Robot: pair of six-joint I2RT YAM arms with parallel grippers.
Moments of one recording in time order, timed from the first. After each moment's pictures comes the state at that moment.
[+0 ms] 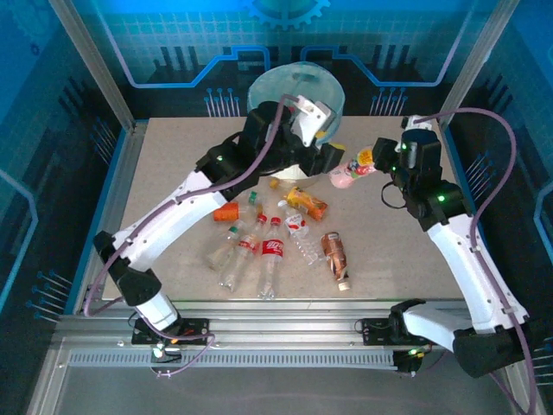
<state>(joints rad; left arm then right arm) -0.79 1.65 1.89 -0.52 0.12 -0.05 0.30 1.10 1.30 -0.59 0.28 0.41</state>
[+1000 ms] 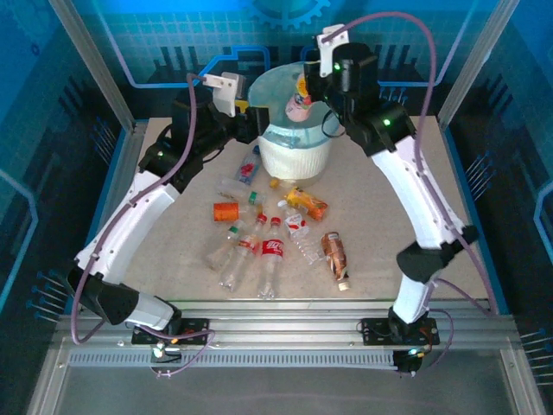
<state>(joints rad) -0.43 1.45 1.66 -0.43 0.11 -0.24 0.58 1.84 2.39 -0.76 0.36 0.00</state>
